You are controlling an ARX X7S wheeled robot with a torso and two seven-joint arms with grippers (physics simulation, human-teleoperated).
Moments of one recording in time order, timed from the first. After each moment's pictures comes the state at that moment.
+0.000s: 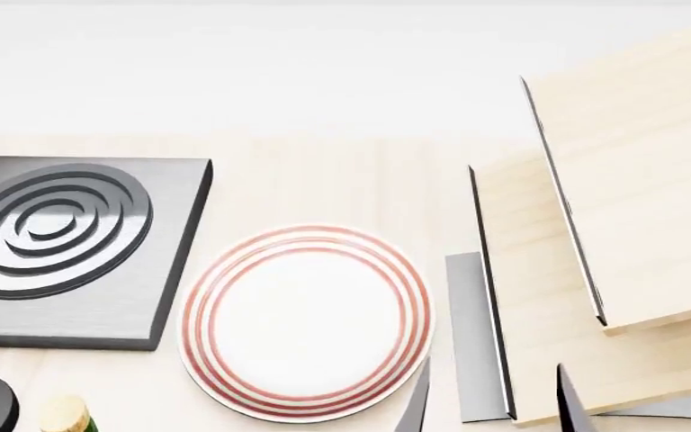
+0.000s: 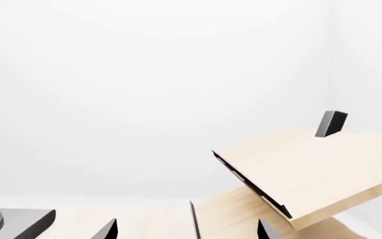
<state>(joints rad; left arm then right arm) 0.09 -0.72 -0.51 0.92 -0.22 -0.64 -0.32 -0.07 0.28 -0.28 -0.40 0.06 -0.06 0.42</state>
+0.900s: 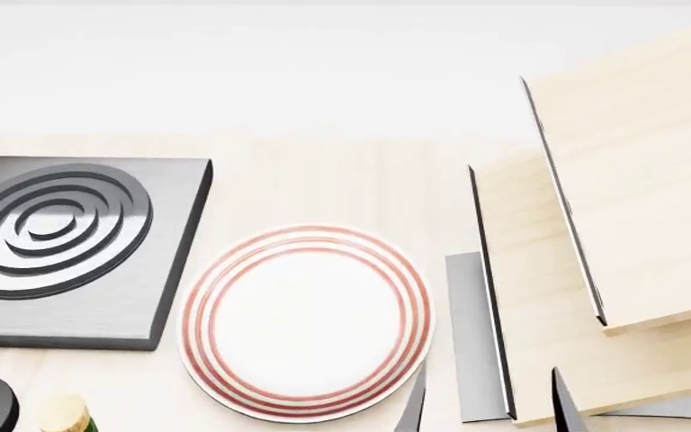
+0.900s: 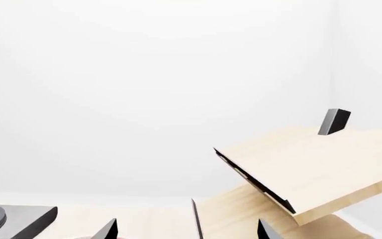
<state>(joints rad) -0.17 -1.00 -0.40 0.68 -0.47 -1.04 -0.16 -0.07 0.29 -0.30 -0.37 0.06 -0.09 0.43</state>
